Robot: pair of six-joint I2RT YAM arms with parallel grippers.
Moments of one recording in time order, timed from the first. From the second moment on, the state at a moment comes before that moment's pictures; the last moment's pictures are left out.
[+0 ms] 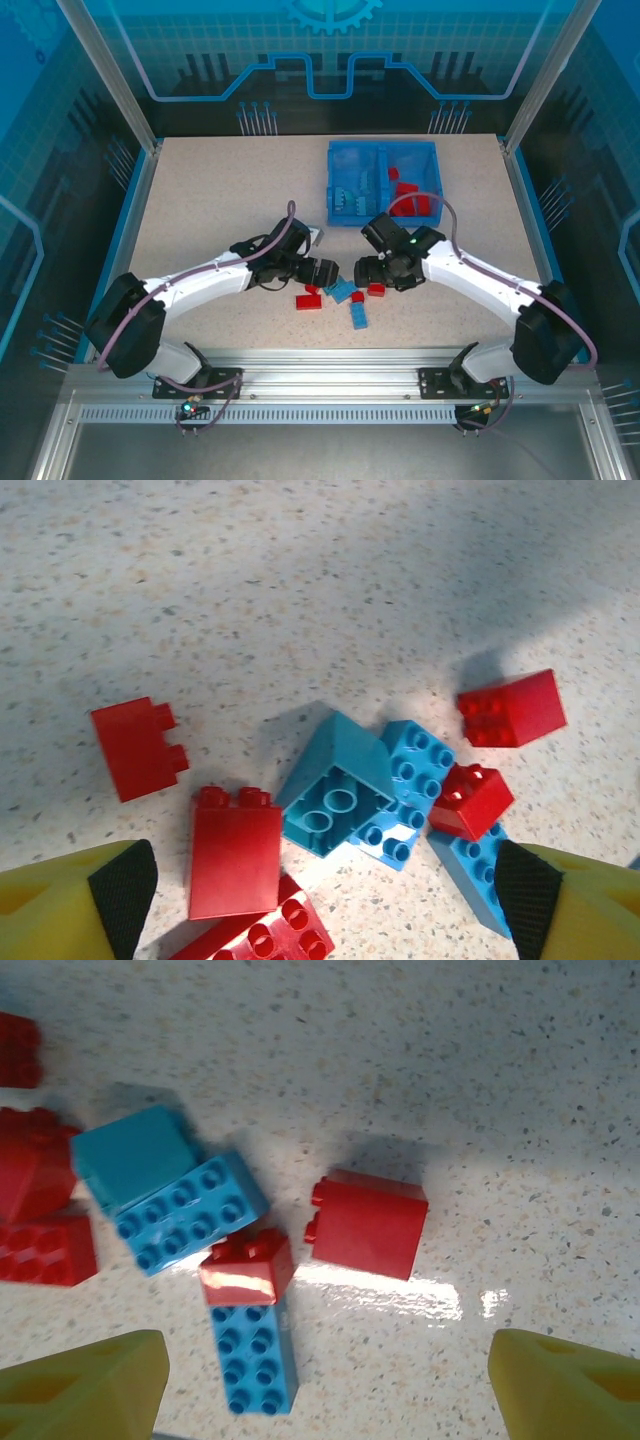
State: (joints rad) left arm -0.69 1.45 0.88 -0.35 0.18 -0.45; right arm 0.69 1.42 1.01 -0.90 0.03 0.69
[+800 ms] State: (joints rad) left arm -0.69 1.37 0.86 -0.31 0.17 -0.27; right arm 0.57 1.43 0.95 -0.79 0.12 0.75
